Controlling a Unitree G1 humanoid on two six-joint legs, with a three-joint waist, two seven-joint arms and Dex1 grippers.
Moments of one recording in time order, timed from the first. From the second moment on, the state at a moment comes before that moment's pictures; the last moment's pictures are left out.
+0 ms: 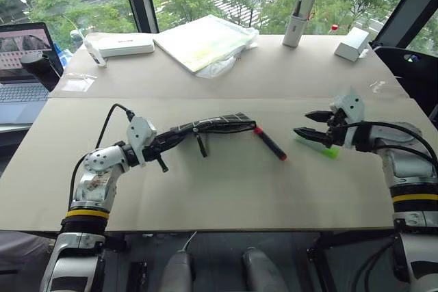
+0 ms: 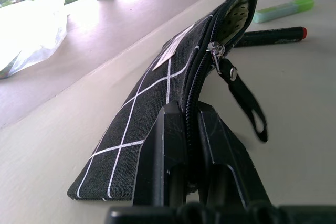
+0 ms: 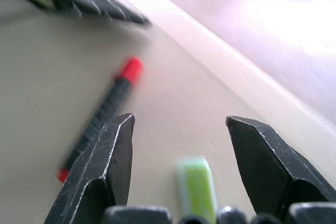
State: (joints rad) left arm -0.43 0.56 0.05 0.28 -0.32 -0.01 -1.00; right arm -0.60 -0.76 -0.06 0.46 0.15 0.18 1.02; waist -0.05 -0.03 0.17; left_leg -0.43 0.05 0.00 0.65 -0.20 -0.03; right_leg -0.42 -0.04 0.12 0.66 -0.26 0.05
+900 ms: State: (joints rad) left arm -0.41 0.62 0.10 0.21 -0.36 0.11 -1.04; right arm -0.65 -0.78 -0.05 0.86 0.12 0.06 1.11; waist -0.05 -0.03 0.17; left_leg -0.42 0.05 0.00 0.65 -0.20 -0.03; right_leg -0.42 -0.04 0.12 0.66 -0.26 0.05
